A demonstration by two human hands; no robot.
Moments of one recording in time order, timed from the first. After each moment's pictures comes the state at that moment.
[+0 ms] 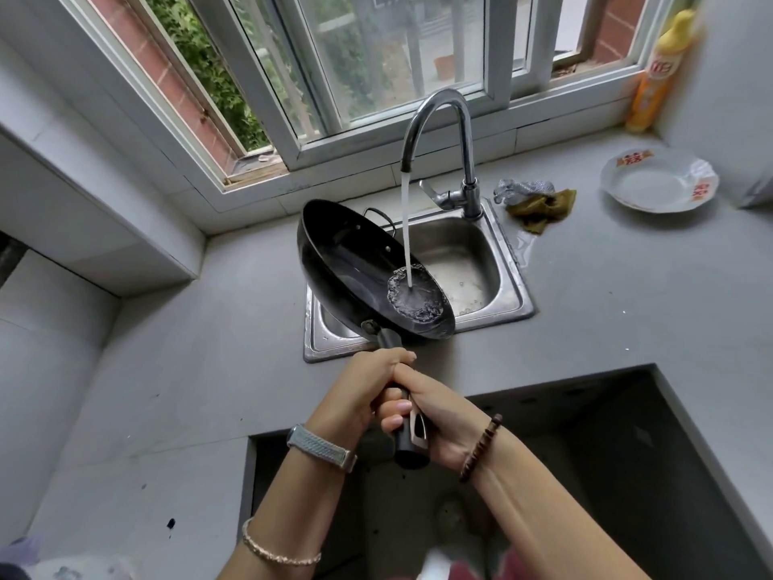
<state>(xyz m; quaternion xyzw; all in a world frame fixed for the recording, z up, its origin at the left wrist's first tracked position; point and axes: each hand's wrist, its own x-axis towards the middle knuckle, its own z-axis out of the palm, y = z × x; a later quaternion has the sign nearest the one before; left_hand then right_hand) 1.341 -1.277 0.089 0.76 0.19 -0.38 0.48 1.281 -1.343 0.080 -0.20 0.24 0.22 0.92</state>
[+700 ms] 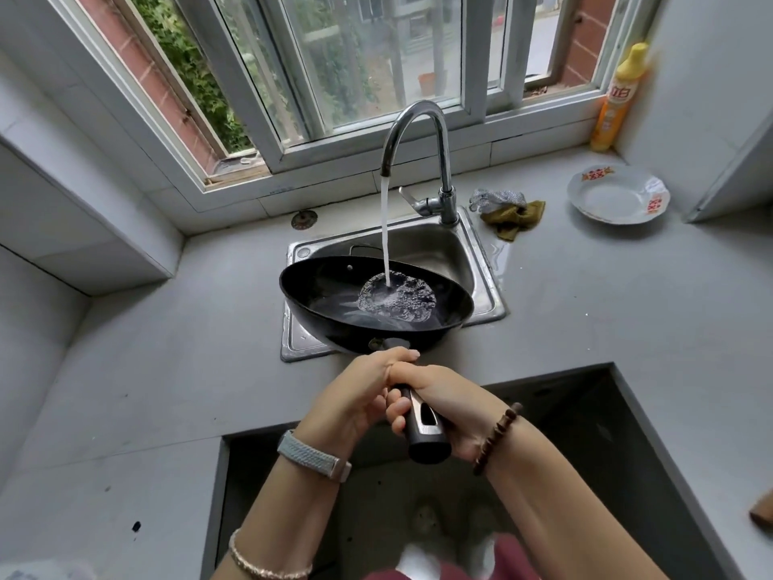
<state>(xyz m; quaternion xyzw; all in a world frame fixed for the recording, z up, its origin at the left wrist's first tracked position) 1.310 -1.287 0.102 0.69 0.14 -0.43 0.57 1.251 -1.369 0.115 -0.34 0.26 0.24 0.87</state>
